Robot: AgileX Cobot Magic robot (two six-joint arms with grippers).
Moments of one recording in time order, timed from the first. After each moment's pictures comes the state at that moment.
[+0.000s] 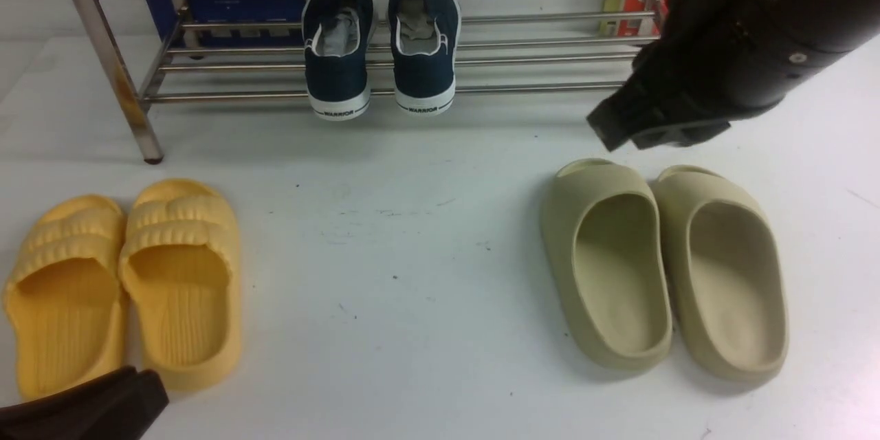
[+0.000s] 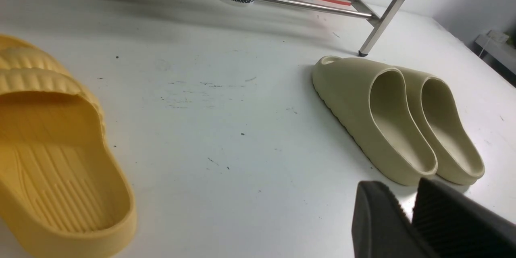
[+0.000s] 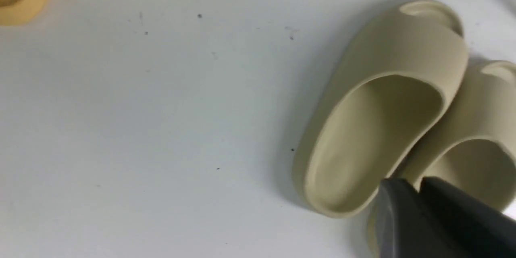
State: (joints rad) right arm 0.75 1.49 -1.64 -0.15 1.25 0.19; left arm -0.66 0.17 -0.26 0.27 0.41 -0.68
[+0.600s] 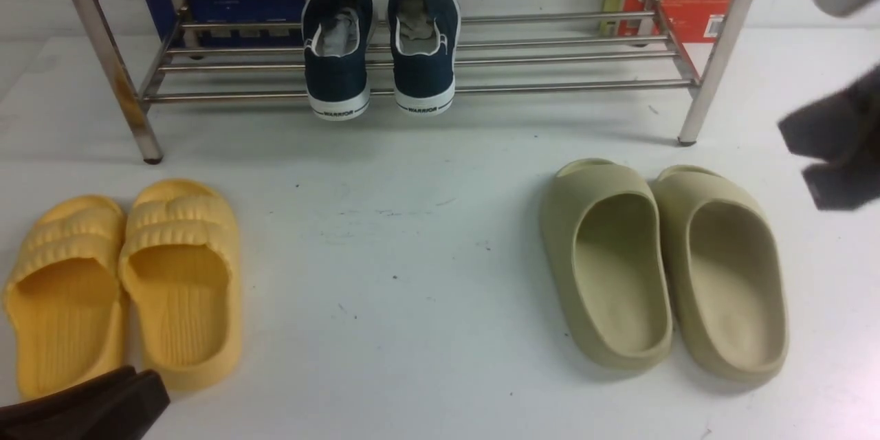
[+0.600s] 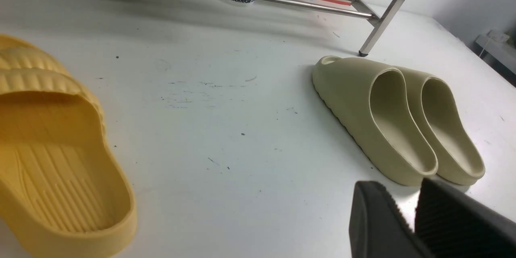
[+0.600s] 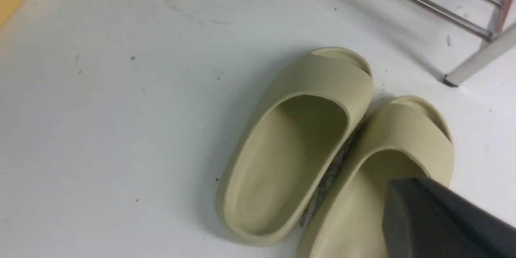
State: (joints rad) right arm 0.45 0.99 -1.00 -0.04 0.72 0.00; left arm -0.66 0.17 -0.26 0.27 0.41 -0.68
